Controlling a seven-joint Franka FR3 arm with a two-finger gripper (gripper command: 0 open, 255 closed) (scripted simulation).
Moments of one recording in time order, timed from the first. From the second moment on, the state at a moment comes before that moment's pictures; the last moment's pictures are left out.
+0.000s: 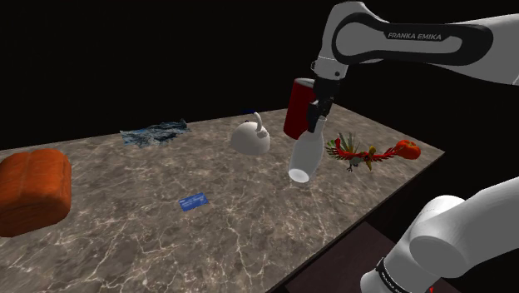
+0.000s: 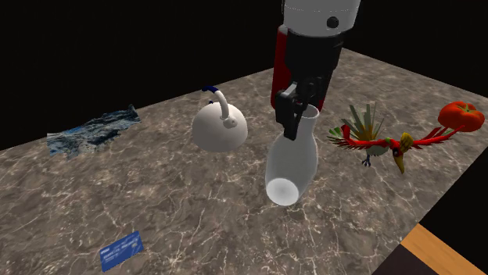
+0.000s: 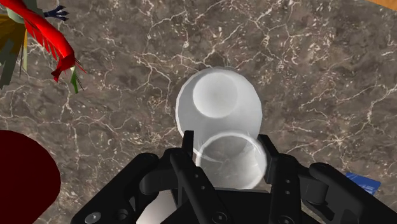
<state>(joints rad) 0.03 -0.43 0.02 -2.10 0.00 1.64 -0.14</state>
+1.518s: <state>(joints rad) 0.02 -0.37 -0.01 -1.76 -0.02 1.36 -0.19</state>
